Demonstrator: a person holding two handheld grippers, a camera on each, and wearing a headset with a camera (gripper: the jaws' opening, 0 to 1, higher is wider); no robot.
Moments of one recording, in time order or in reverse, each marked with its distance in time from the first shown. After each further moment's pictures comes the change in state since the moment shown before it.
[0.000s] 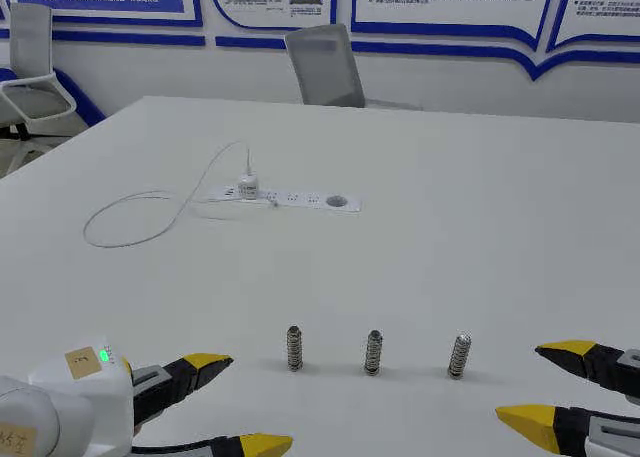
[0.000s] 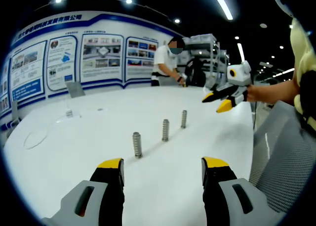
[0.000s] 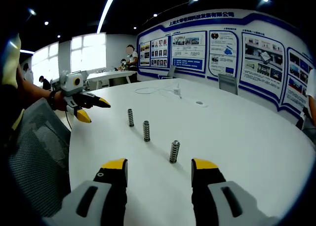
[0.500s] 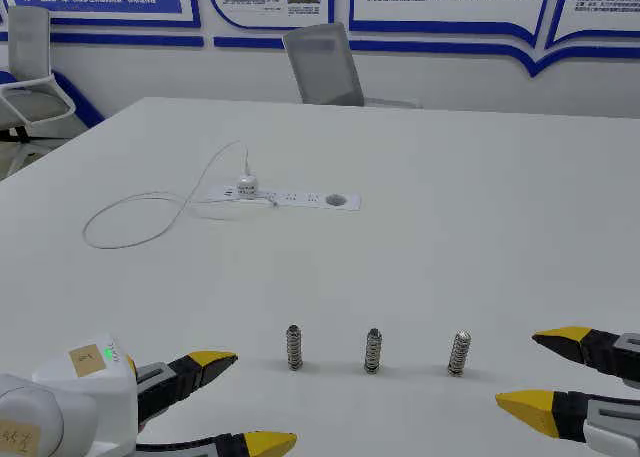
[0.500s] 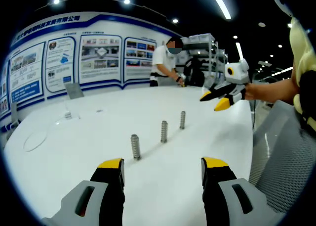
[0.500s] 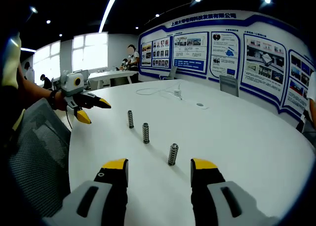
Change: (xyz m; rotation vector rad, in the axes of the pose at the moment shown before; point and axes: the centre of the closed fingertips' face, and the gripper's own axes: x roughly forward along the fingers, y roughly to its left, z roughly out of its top) left arm 0.002 -0.003 0.003 0.011 -0.002 -0.007; right arm -0.002 -0.002 0.003 -0.014 -0.006 0.006
